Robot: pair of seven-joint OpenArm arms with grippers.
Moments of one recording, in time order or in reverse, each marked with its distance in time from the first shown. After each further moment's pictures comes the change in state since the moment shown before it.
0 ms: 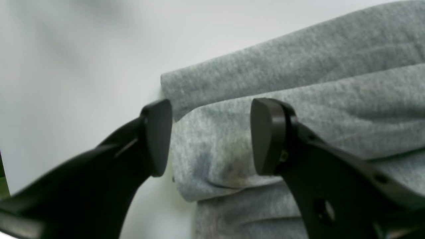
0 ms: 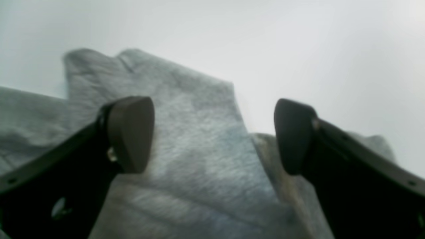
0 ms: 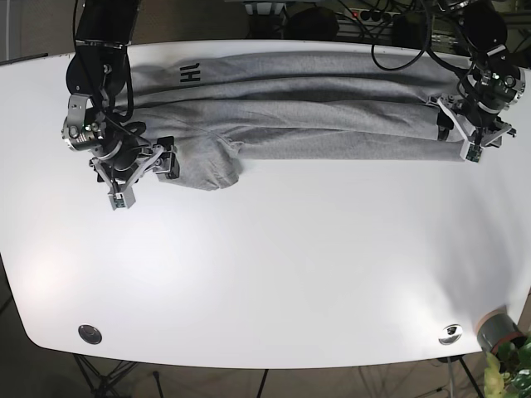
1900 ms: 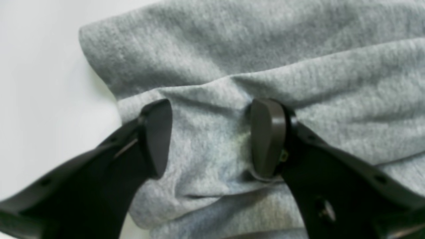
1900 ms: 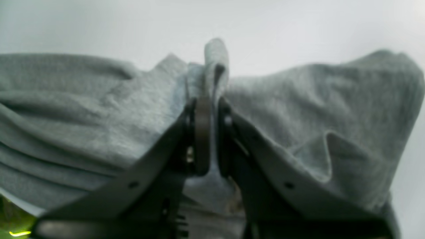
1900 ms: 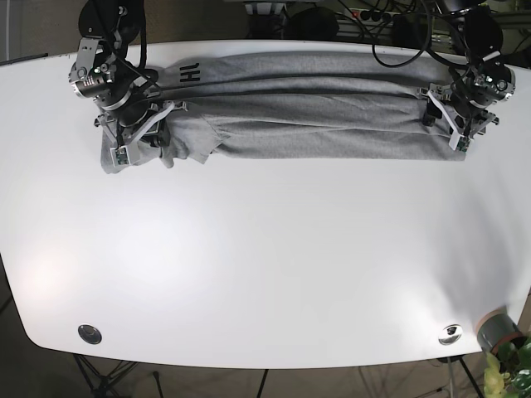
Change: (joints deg) left arm -0.5 -1.4 3.5 -12.6 -1.4 0.3 -1.9; right arm -17.9 -7.1 4.3 19.7 -0.2 -0.1 2.7
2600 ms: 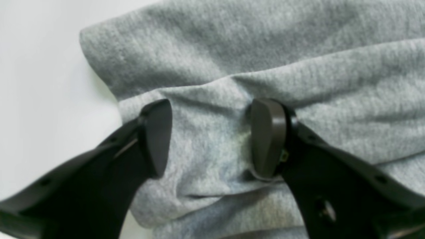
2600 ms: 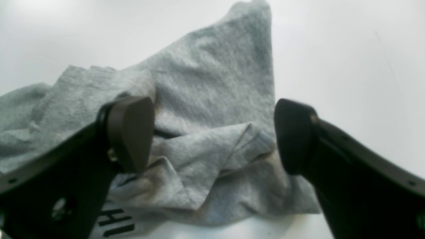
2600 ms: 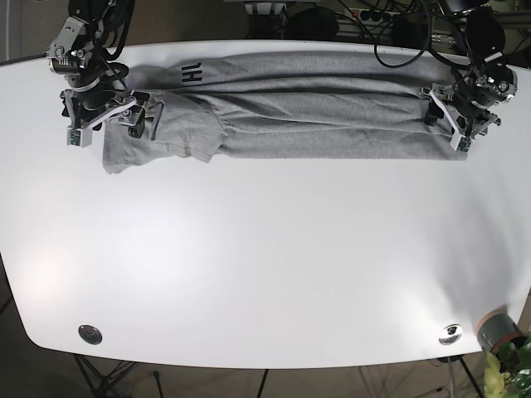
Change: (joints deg) left arm 0.0 -0.9 0.1 -0.2 0.1 -0.2 0.1; right arm -1.1 -3.8 15.3 0.0 -0.6 0.0 0.3
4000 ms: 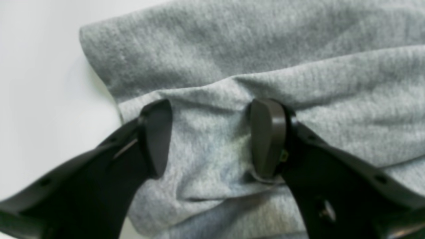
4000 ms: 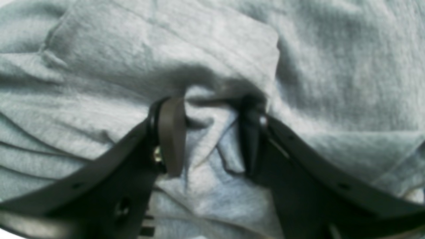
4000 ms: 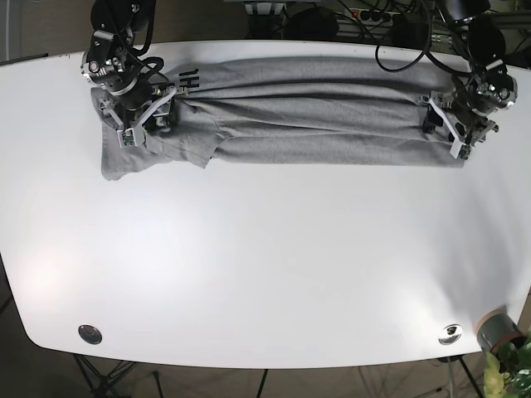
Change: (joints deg) left arm -4.5 -0.8 2.6 -5.7 -1.0 0.0 -1.6; right arm 1.3 0.1 -11.5 -13.1 -10.2 6.7 9.7
